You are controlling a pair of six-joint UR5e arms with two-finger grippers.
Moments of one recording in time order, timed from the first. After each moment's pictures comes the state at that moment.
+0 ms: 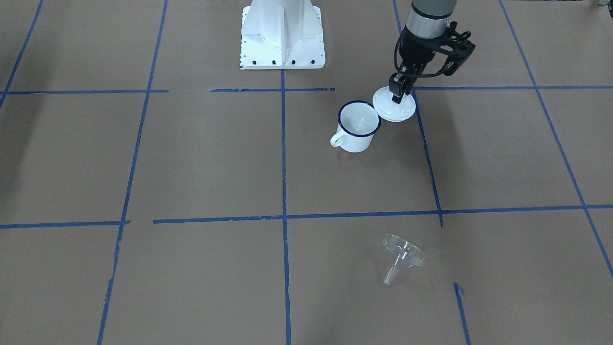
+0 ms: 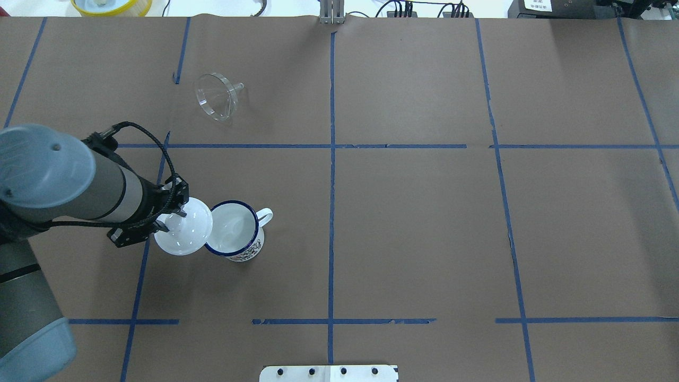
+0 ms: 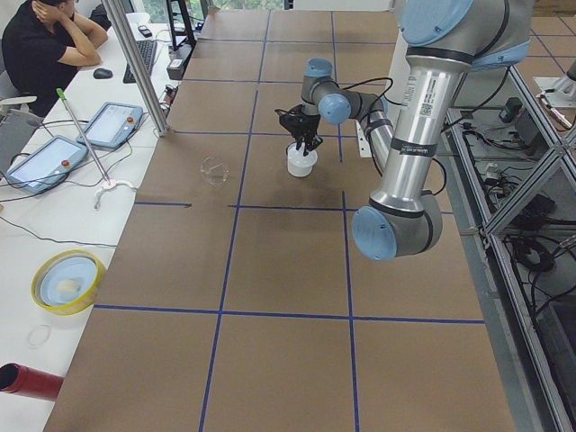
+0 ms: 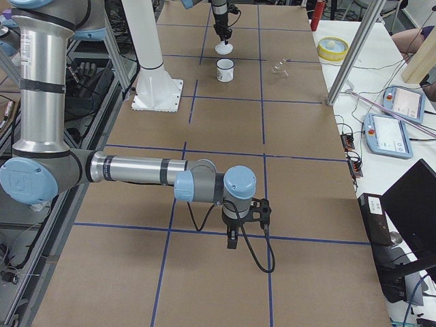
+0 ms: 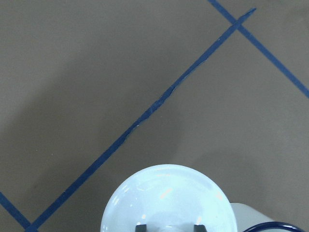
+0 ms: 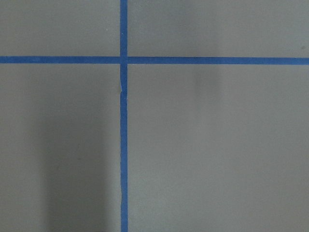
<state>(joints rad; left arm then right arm) -0.57 -1.89 -2.19 -1.39 -1.84 -1.96 1.57 -1.68 1.66 -1.57 2.29 0.01</state>
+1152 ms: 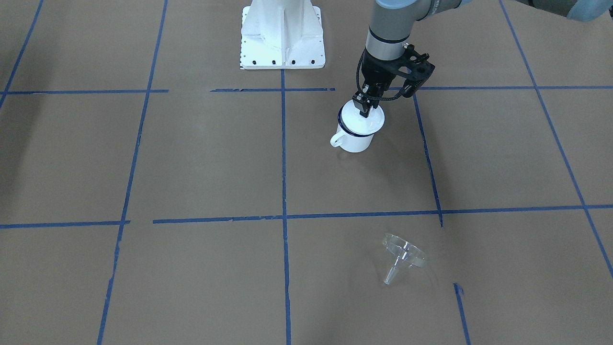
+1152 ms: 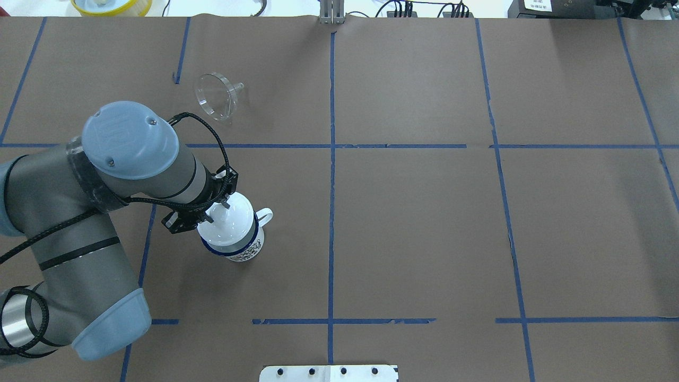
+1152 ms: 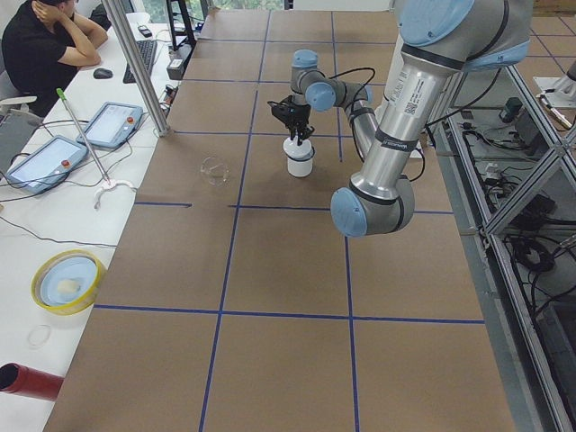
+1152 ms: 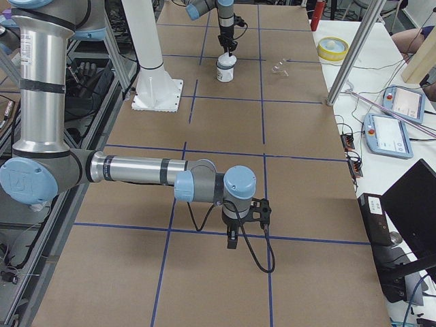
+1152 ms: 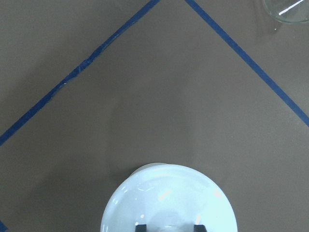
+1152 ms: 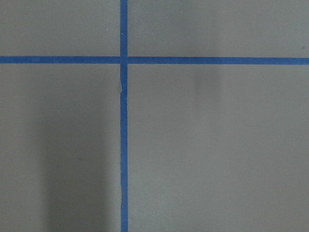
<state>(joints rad) -0.56 -2.05 -2.04 -1.35 -1.87 -1.97 1.57 -1.68 1.66 -1.57 2.29 0.01</state>
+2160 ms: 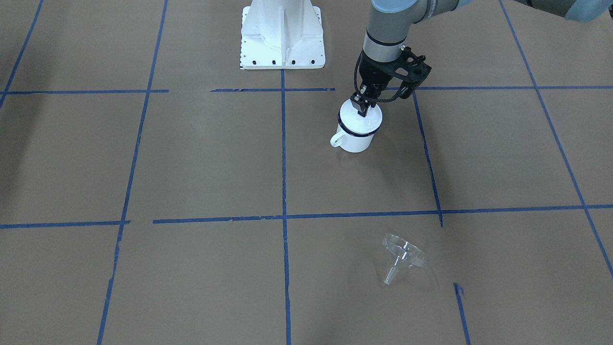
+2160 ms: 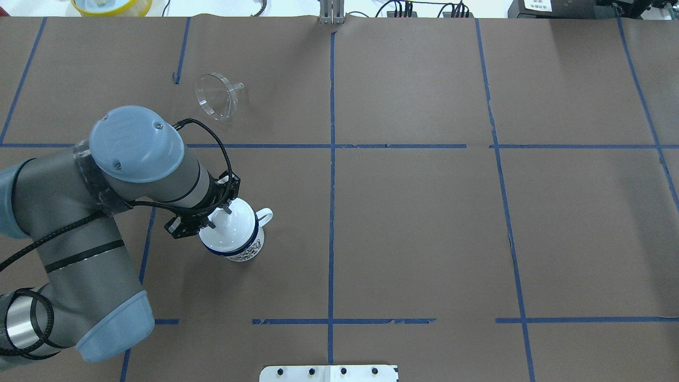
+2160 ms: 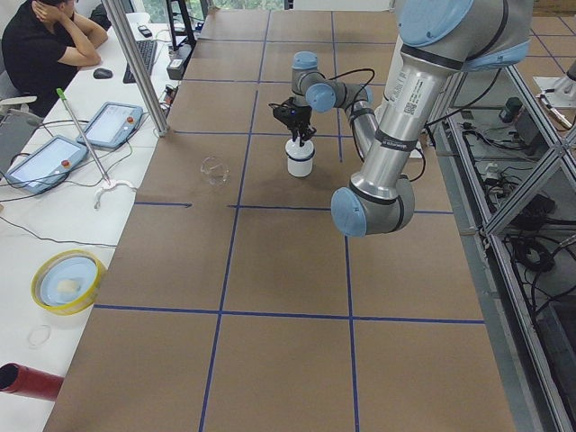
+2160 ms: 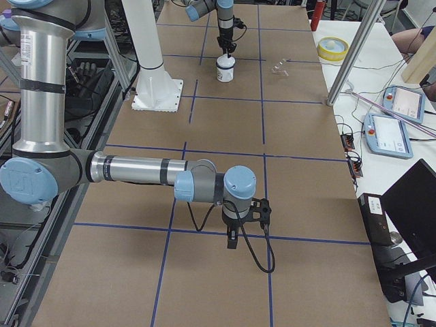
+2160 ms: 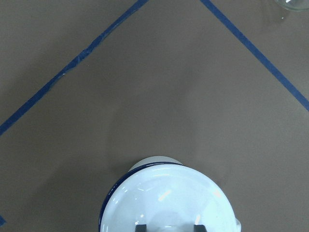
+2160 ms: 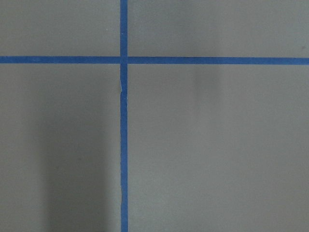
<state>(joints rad) -0.56 -2.05 -2.04 -1.34 -1.88 -1.97 1.57 -1.68 1.66 -1.57 2.29 0.01</state>
